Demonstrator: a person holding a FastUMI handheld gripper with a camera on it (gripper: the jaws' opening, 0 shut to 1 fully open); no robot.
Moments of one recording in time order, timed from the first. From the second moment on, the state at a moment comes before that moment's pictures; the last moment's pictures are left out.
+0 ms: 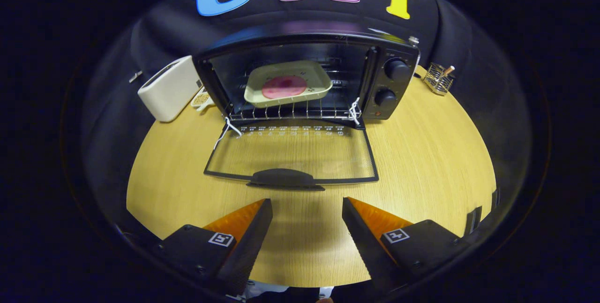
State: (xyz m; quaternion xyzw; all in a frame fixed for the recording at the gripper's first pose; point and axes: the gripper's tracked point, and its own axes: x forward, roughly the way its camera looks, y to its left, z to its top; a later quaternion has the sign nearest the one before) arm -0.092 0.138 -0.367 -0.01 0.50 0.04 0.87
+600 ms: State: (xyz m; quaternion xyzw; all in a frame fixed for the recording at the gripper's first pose) arm -0.091 0.153 -0.416 -0.03 0.54 0.03 0.84
